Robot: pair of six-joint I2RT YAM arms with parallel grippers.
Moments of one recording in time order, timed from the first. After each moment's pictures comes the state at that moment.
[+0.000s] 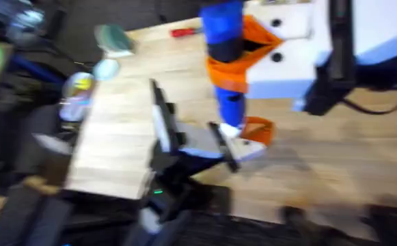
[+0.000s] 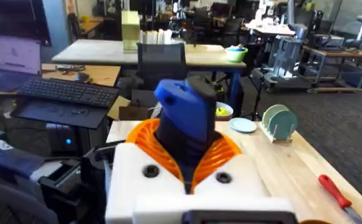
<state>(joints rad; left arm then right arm) -0.43 0.01 0.01 -0.05 0.66 -0.10 0.83 1.03 0.85 0.30 -0.57 -0.01</state>
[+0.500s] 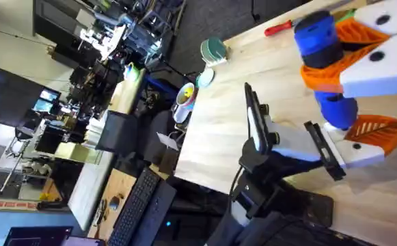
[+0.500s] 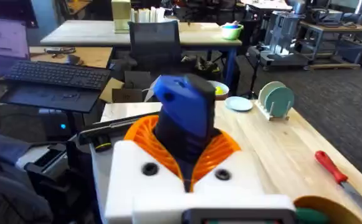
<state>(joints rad) -0.43 0.01 0.01 -0.05 0.66 -0.10 0.83 1.08 0.84 0.29 -0.55 -0.03</state>
